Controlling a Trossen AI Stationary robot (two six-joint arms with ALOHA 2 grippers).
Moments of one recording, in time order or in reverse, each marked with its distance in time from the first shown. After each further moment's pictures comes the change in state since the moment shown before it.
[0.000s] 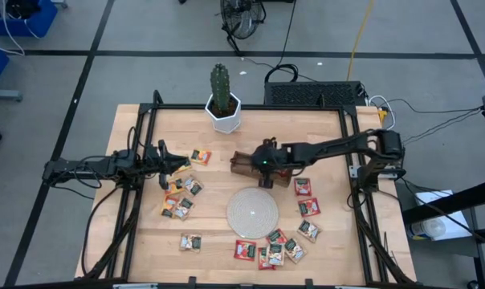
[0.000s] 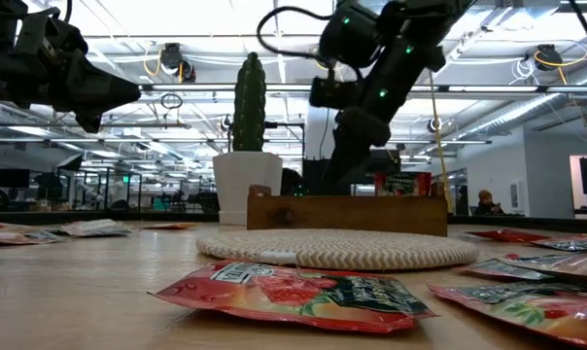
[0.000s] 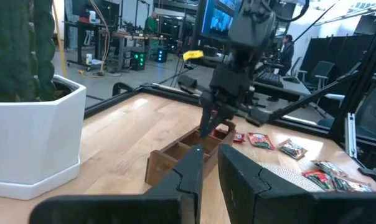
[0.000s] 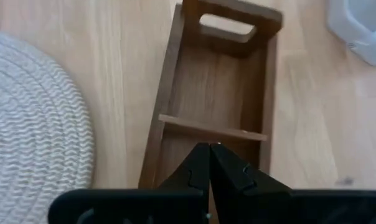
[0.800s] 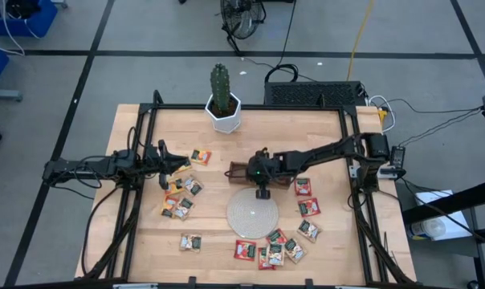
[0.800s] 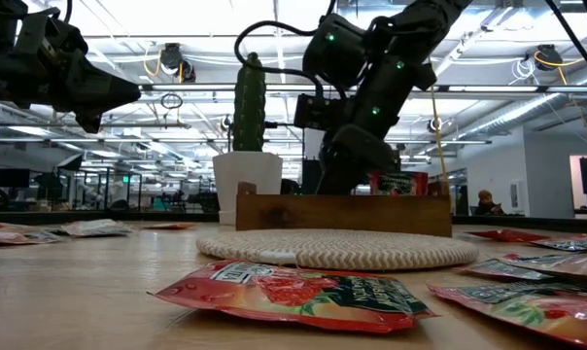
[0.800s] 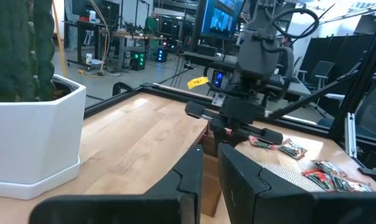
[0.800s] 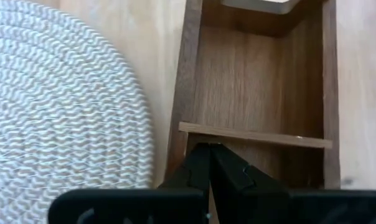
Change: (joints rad) left arm 0.000 0.000 0.000 0.001 0.000 0.000; right arm 0.065 0.111 0.027 0.052 -0.105 0.001
